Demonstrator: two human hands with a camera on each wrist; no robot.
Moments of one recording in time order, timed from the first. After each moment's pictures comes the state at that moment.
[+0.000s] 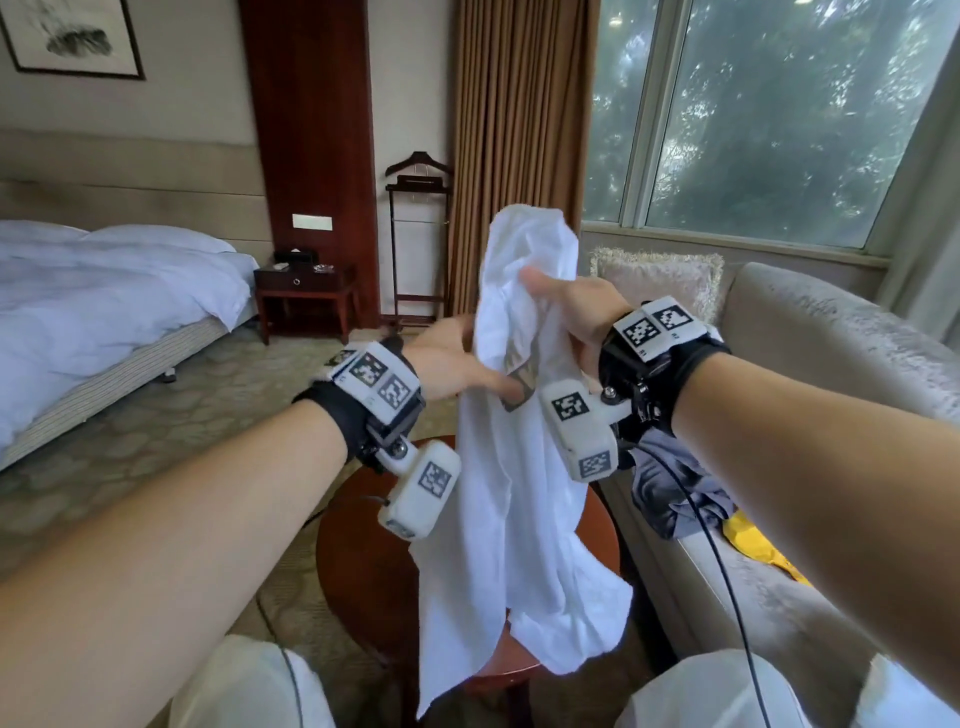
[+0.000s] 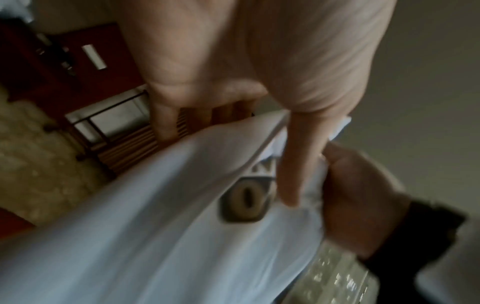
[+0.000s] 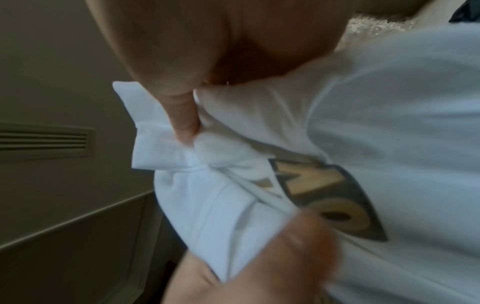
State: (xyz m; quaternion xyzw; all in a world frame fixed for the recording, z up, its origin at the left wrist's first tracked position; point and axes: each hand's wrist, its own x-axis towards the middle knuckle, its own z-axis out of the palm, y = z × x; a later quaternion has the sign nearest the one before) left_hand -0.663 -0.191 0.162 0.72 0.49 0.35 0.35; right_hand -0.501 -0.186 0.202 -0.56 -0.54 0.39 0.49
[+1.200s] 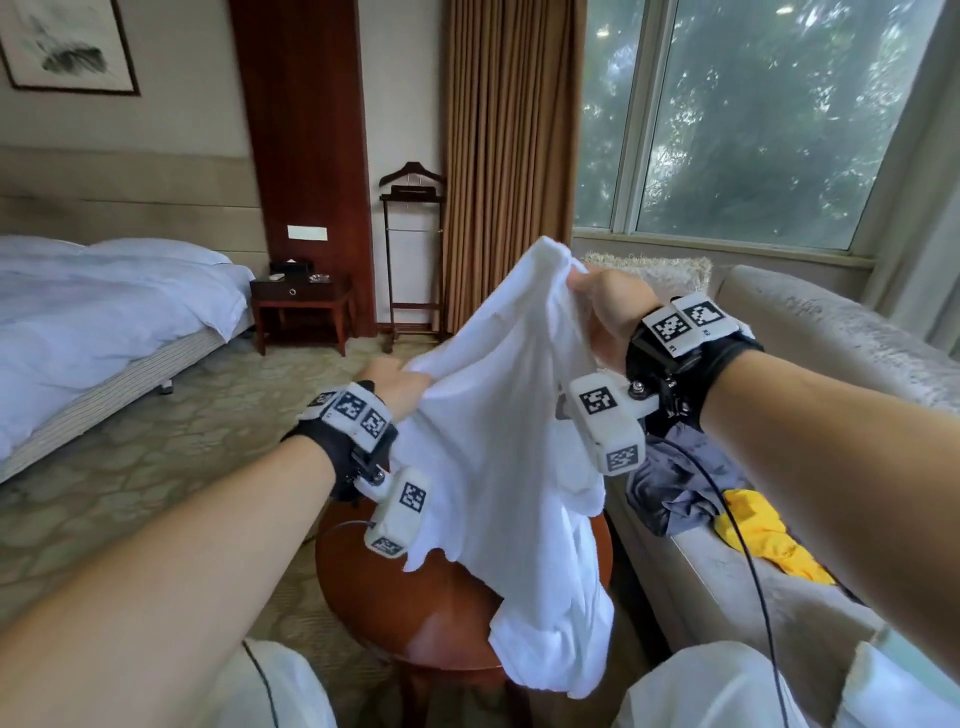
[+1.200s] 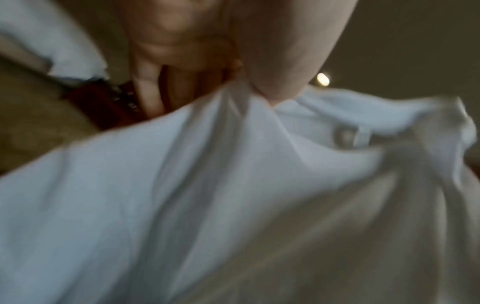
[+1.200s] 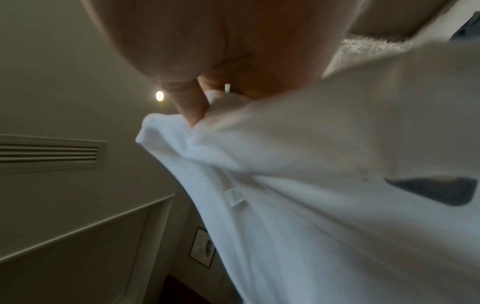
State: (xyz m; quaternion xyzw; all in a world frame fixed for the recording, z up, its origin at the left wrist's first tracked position) left_hand -0.689 -0.172 0.119 0.56 0.65 0.41 0.30; right_hand -0.466 -0.196 0.209 -0.50 -0.52 0.45 0.54
